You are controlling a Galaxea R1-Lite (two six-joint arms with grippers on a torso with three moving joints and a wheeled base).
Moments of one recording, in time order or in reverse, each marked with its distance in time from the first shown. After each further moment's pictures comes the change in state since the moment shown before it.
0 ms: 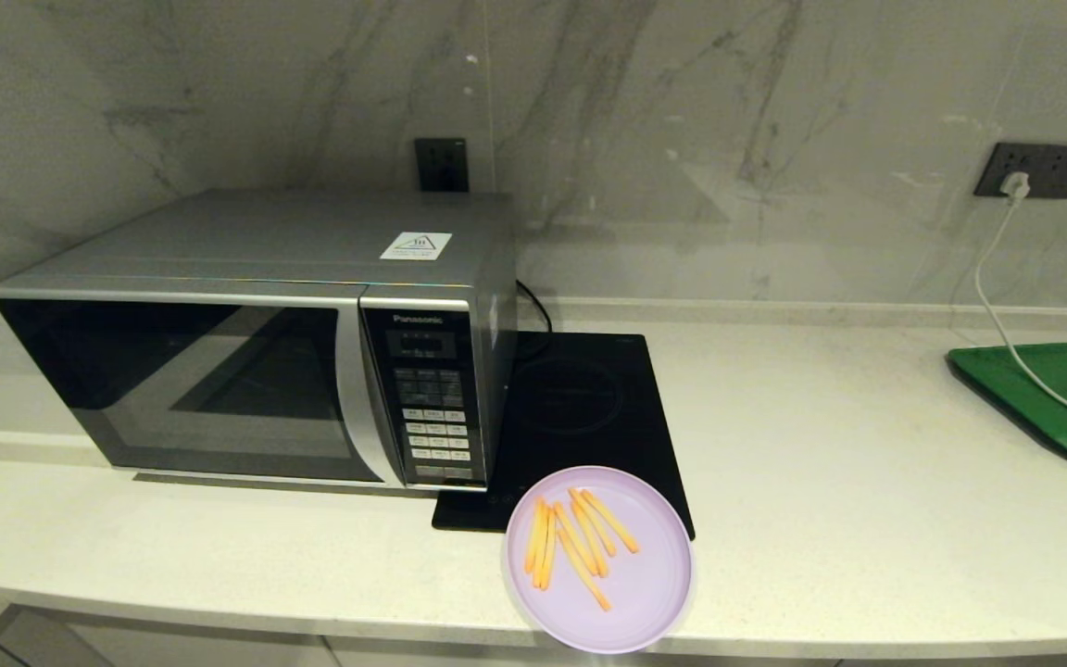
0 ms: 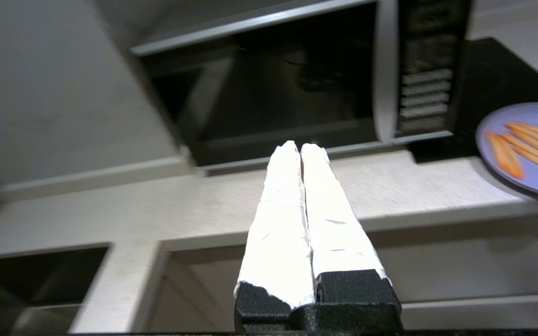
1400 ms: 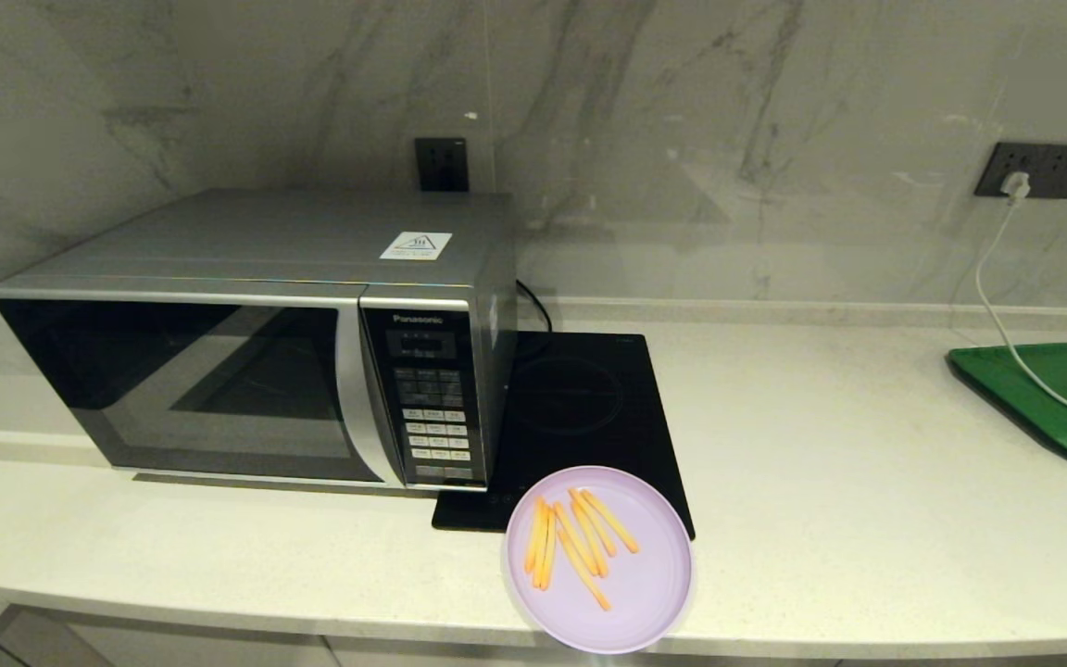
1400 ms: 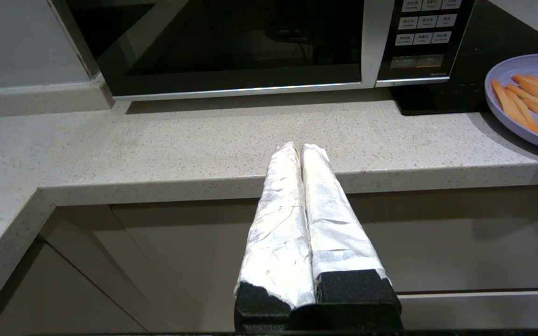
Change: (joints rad) left arm -0.004 -0.222 0.820 -0.566 -0.035 -0.155; right arm 0.000 0.000 0.000 0.000 0.000 0.000
